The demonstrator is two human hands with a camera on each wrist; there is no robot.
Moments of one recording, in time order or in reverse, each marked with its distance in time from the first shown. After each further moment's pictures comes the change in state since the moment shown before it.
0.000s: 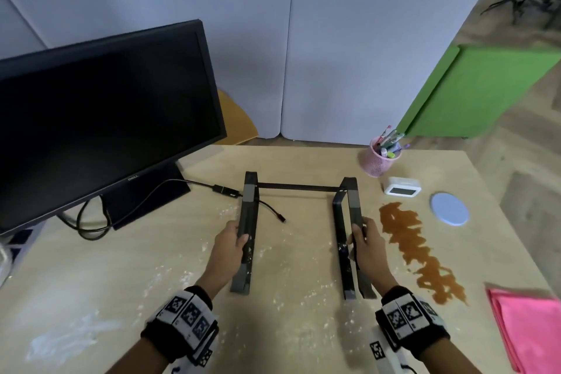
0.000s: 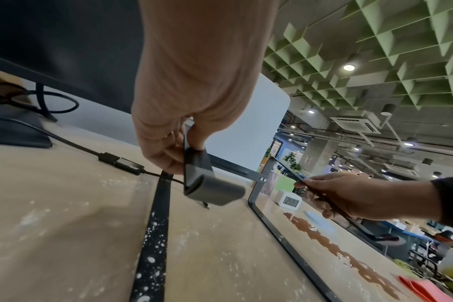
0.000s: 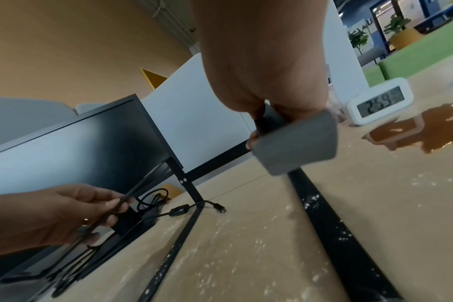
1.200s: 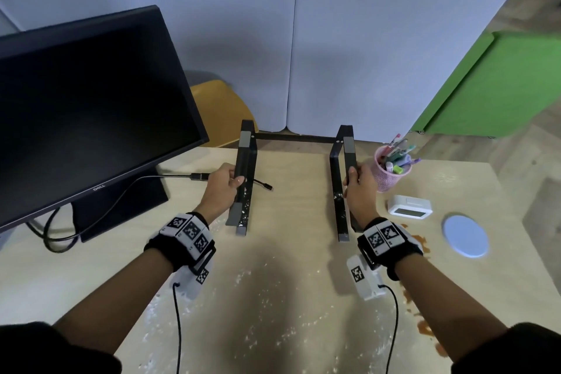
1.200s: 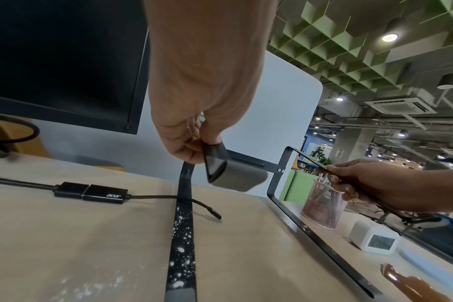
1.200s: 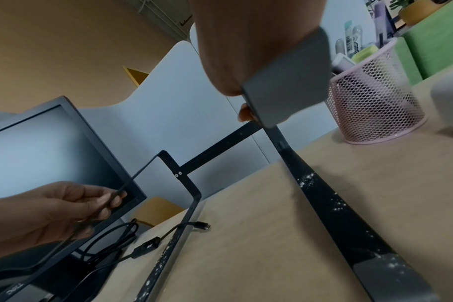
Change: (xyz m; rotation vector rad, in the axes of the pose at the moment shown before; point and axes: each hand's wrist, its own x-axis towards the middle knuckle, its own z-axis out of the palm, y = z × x) left_hand 0.151 0.081 0.004 0.079 0.128 0.052; right_hand 0.183 -0.035 0.017 0.084 0.063 -0.138
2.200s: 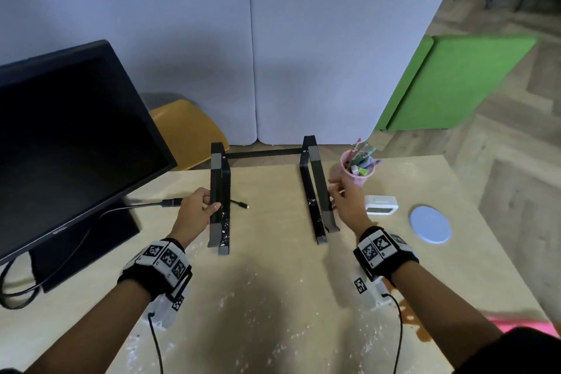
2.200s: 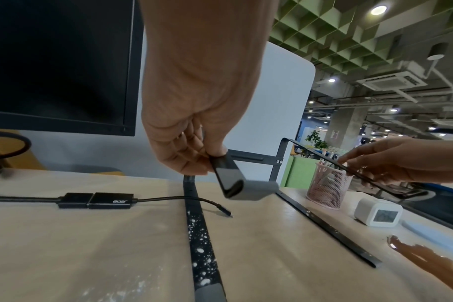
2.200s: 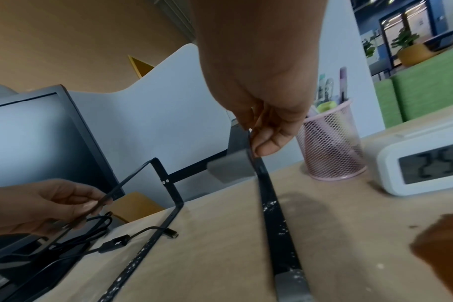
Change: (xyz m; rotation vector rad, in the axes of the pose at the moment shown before) left_hand 0.013 -0.019 0.001 0.057 -0.102 0.032; right_hand -0.004 0.005 -0.043 -0.181 -0.060 -0.042
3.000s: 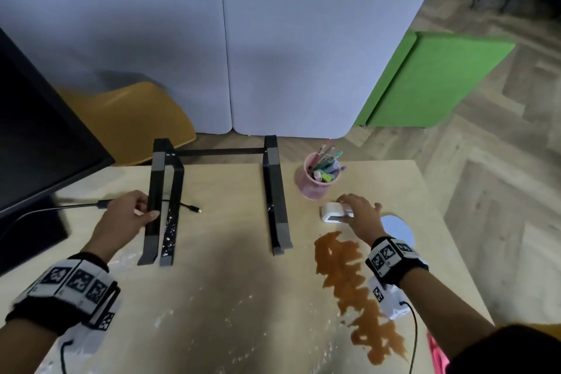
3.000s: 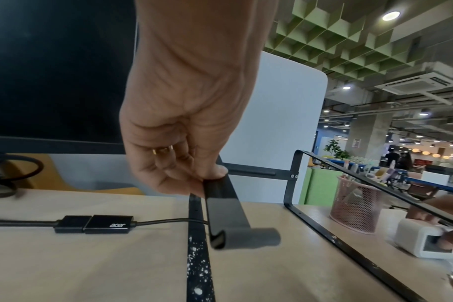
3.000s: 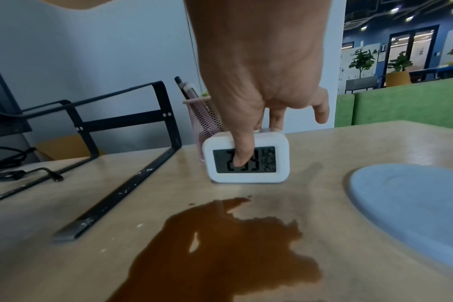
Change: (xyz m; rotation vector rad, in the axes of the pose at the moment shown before) left_hand 0.017 -0.002 0.004 0.153 0.029 -0.093; right_hand 0.043 0.110 -0.096 -0.761 -0.257 -0.023
